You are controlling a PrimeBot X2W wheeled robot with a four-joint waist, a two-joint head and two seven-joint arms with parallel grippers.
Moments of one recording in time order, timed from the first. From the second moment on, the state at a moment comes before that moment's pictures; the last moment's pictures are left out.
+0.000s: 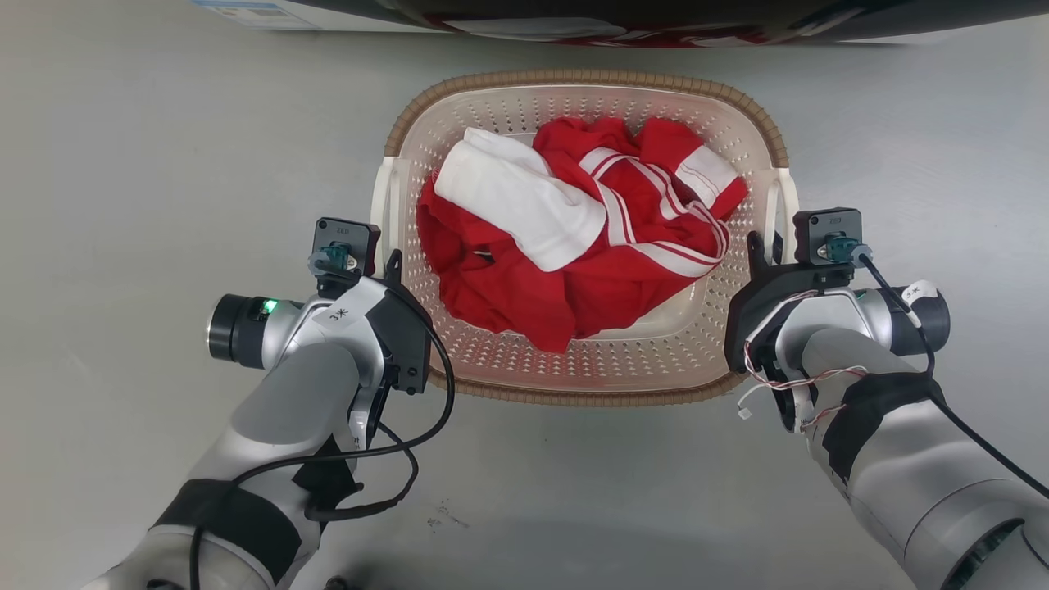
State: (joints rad) left arm -0.96 0.04 -0.92 1.15 -0.85 0.10 -0.09; right arm -1.03 -0.08 1.09 1.25 0.96 -0.14 -0.20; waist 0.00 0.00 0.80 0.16
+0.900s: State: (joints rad) left arm -0.98 0.03 -0.93 1.19 -0.85 0.11 -0.14; right arm -1.03 -0.07 1.09 1.27 0.95 -0.13 -0.22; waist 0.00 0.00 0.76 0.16
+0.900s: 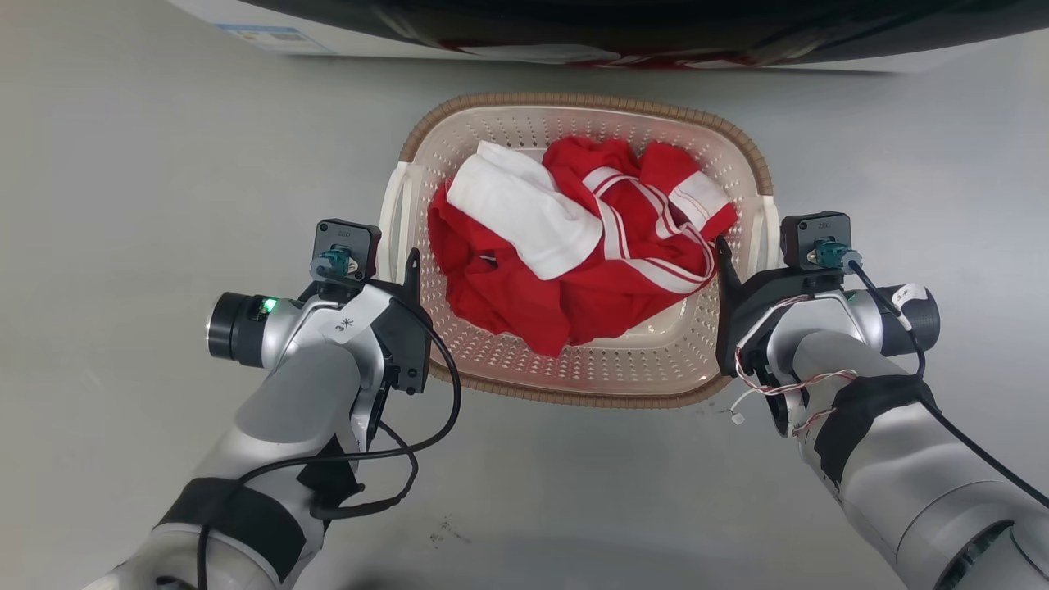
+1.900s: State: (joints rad) left arm -0.80 0.10 -0.82 1.16 -0.88 0.06 -0.25; right arm -0.92 -0.08 0.98 1.16 0.96 -0.10 -0.25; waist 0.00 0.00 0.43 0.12
